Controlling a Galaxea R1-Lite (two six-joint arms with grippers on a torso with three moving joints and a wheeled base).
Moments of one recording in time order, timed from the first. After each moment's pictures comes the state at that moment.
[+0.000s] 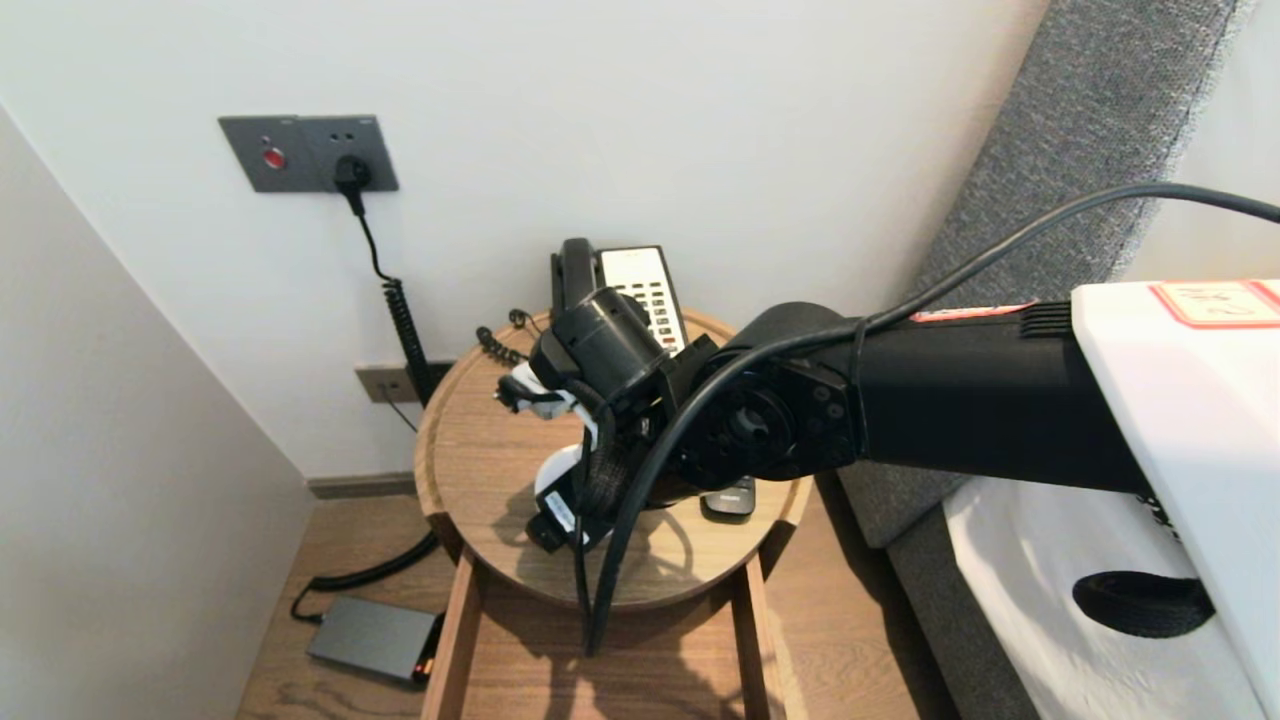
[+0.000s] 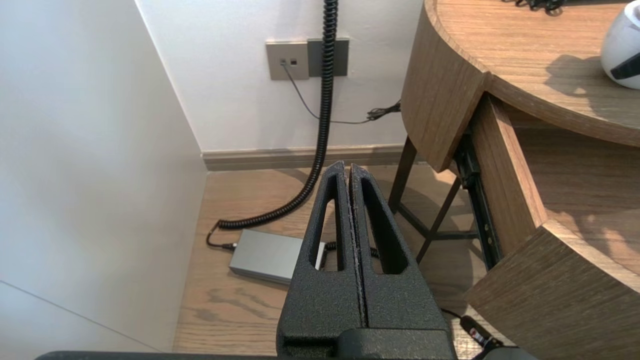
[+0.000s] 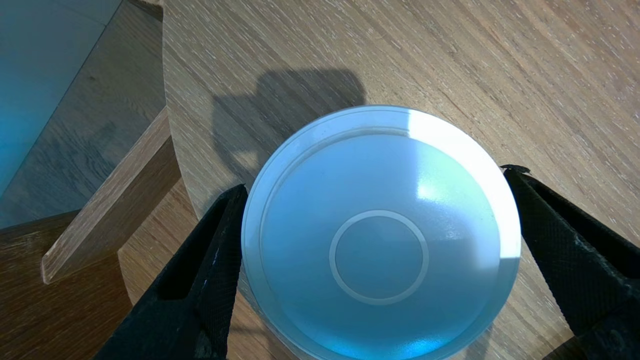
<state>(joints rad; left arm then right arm) 0.00 0.00 0.00 -0.03 0.00 0.01 0.91 2.16 -1.91 0.51 -0.14 -0.01</state>
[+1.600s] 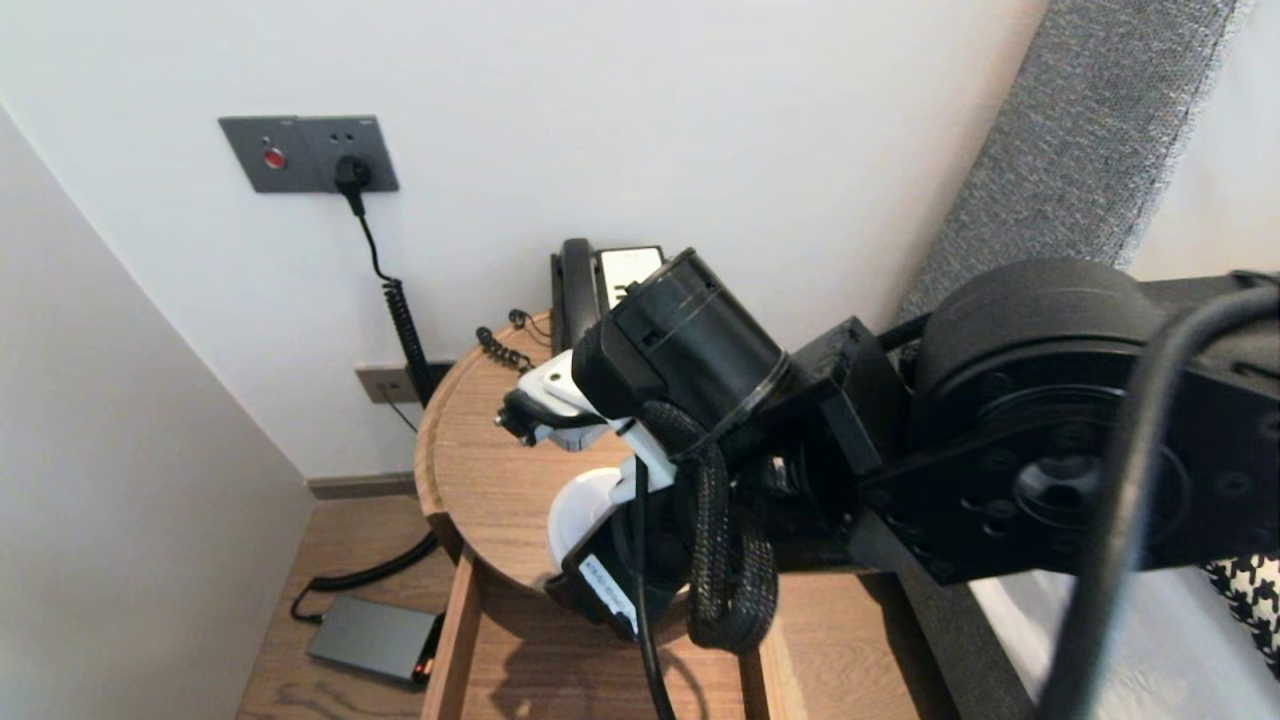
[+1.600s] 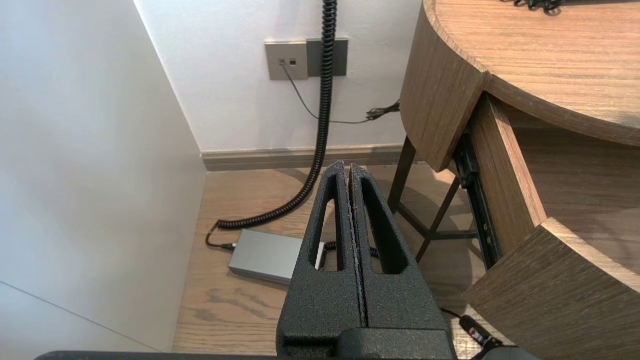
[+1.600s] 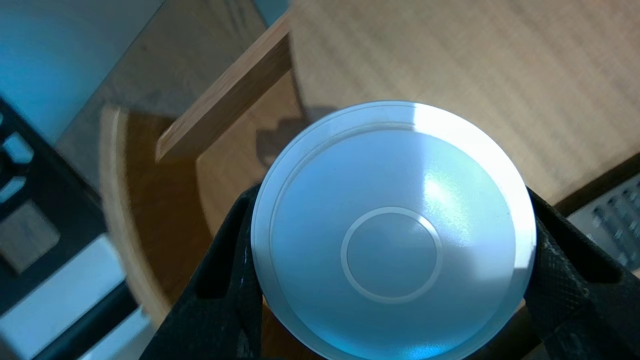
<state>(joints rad) 0.00 0.00 0.00 -0.03 0.00 0.01 1.04 1.87 -1.64 0.51 -0.15 0.01</state>
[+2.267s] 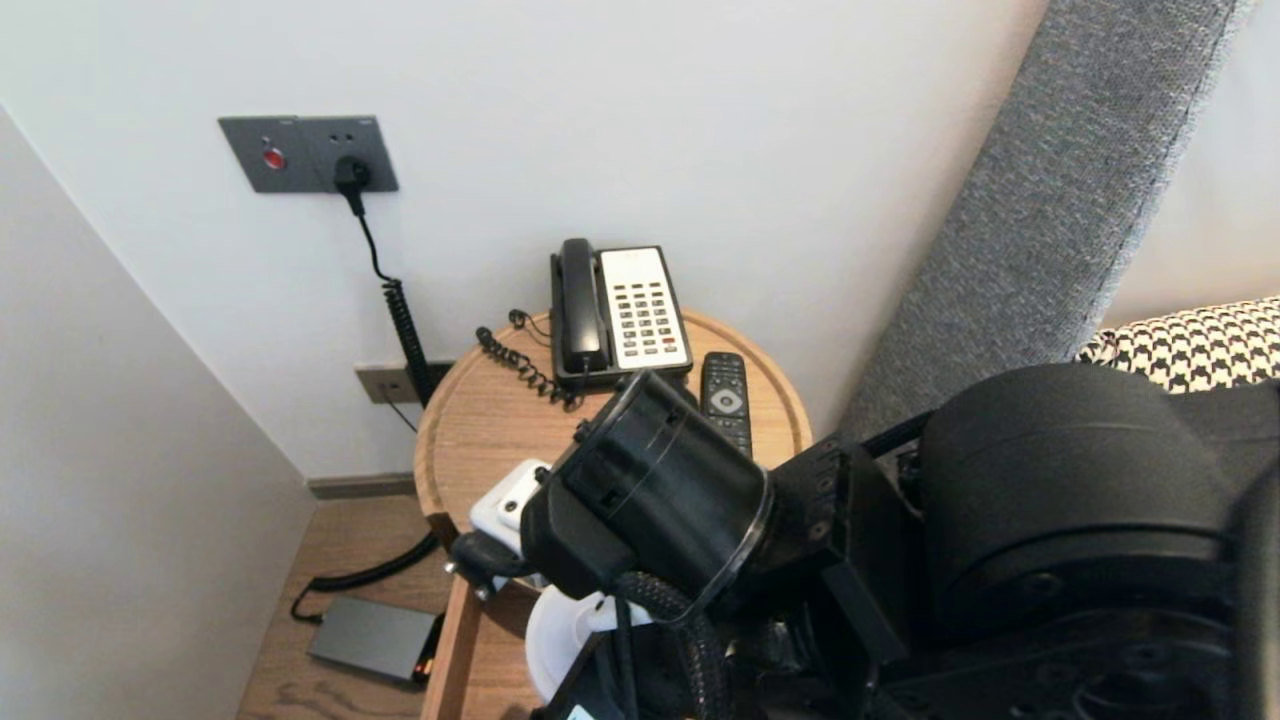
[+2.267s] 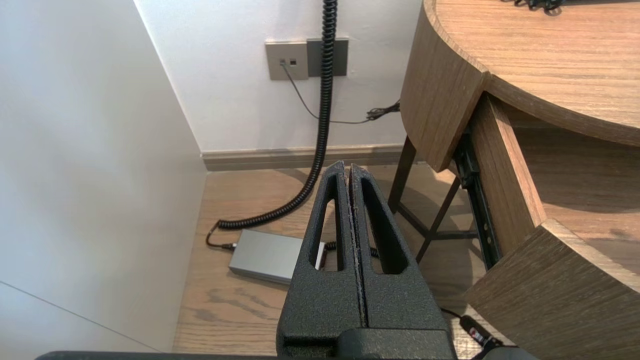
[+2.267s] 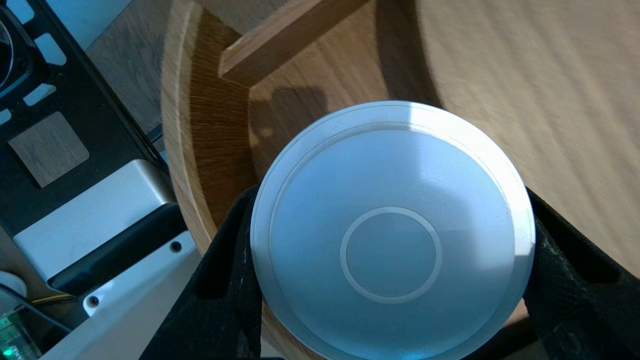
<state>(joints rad) 0.00 0.00 0.00 -0.03 0.00 0.01 1.15 1.87 -1.54 0.50 -0.14 0.01</state>
